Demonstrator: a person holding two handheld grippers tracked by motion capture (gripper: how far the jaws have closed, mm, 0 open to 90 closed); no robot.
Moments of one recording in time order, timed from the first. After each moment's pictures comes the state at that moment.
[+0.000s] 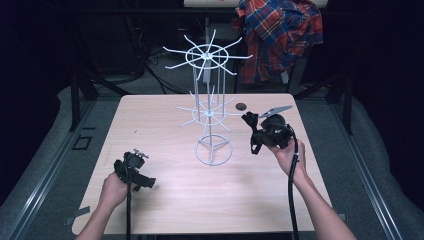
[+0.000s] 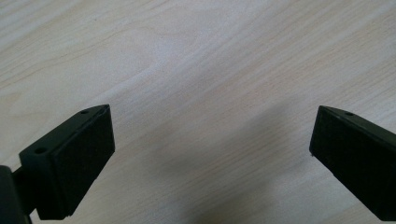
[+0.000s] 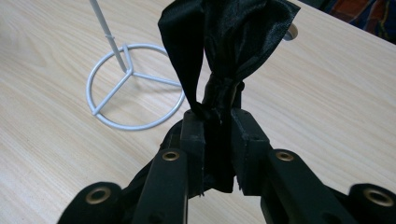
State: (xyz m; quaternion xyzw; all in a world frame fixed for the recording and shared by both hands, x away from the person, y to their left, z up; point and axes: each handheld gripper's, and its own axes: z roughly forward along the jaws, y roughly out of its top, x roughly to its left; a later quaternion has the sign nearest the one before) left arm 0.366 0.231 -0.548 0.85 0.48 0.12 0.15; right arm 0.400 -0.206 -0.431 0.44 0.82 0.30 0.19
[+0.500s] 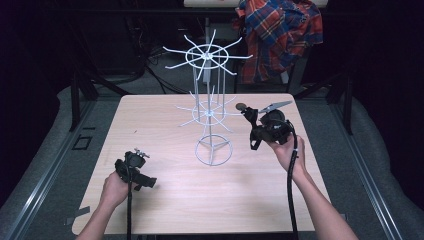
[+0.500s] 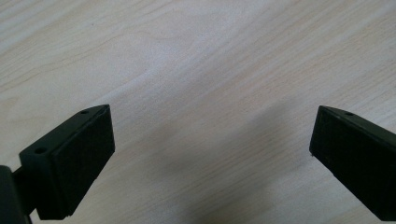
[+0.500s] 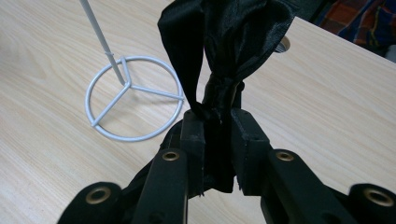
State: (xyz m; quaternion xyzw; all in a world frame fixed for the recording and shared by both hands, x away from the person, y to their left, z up) left arm 0.367 0.229 -0.548 0.86 0.48 0.13 0.15; right arm 0.404 -0.203 -0.420 0.44 0.82 0.30 0.20
